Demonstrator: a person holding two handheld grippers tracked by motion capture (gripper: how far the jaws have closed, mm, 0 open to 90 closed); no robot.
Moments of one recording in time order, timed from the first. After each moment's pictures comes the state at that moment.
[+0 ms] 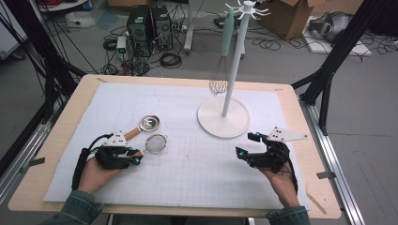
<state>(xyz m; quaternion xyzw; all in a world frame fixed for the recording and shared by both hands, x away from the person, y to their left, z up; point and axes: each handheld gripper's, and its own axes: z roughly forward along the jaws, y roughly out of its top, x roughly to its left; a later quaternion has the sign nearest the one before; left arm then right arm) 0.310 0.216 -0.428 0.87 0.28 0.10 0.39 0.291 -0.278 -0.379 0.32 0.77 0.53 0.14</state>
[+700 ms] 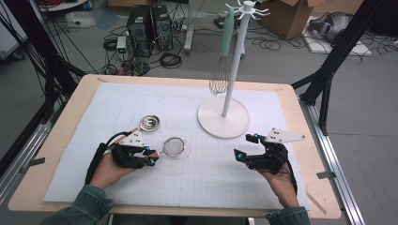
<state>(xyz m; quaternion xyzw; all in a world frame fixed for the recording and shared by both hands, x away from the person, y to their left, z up) 0.315 0.168 -0.415 0.89 0.20 0.07 0.41 0.289 -0.274 -0.379 0.31 0.78 0.53 0.13</state>
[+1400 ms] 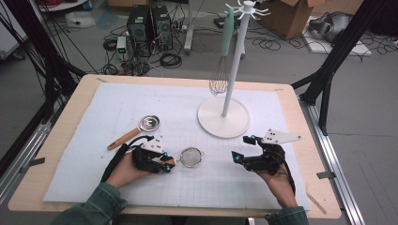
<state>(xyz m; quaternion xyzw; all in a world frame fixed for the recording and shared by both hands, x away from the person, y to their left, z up) 0.320 0.124 -0.431 0.91 0.13 0.03 0.39 0.290 -0.269 -0.385 0.31 0.79 0.52 0.13</state>
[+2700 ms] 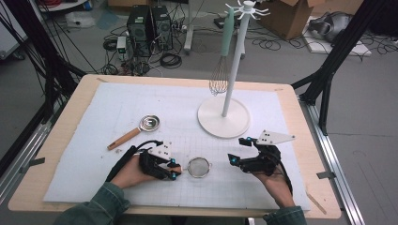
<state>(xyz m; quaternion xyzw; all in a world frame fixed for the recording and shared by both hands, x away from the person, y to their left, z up) 0.313 0.102 -0.434 0.92 0.06 -0.01 0.39 0.291 -0.260 -0.390 0.29 0.80 0.52 0.11</state>
